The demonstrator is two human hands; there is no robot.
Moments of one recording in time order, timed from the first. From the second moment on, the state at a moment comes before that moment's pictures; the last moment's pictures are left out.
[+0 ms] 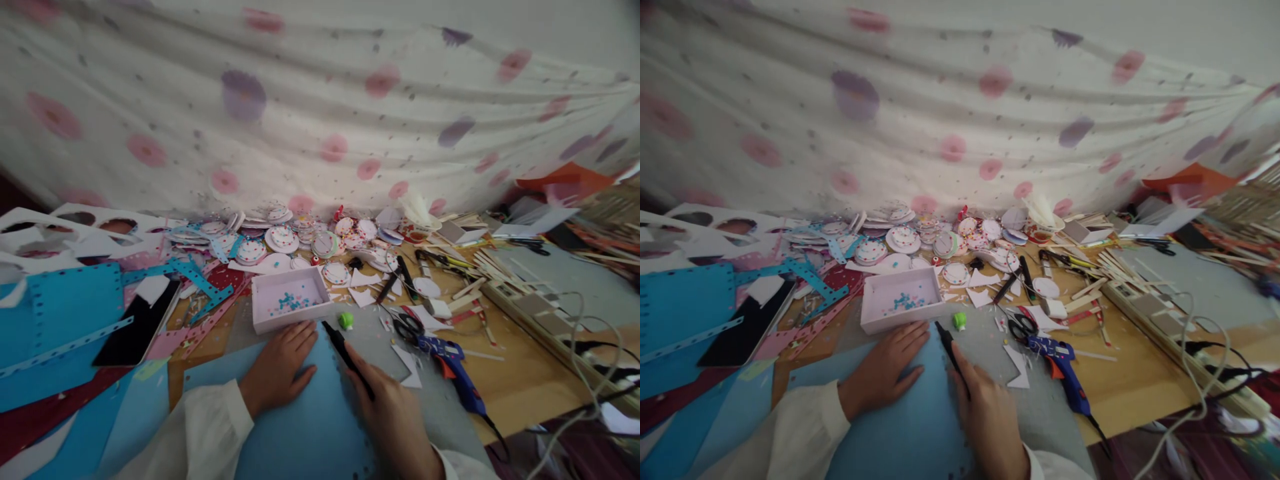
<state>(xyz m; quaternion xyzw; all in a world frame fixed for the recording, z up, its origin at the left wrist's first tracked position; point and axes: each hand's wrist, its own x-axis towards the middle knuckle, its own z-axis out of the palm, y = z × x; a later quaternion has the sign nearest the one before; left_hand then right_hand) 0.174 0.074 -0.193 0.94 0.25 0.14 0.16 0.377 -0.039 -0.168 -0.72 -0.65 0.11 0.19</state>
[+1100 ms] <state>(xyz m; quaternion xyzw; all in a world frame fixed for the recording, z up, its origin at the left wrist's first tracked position) 0.175 0.075 -0.193 0.95 0.26 0.12 0.15 0.345 -0.038 -0.154 -0.75 -0.66 0.08 -0.02</state>
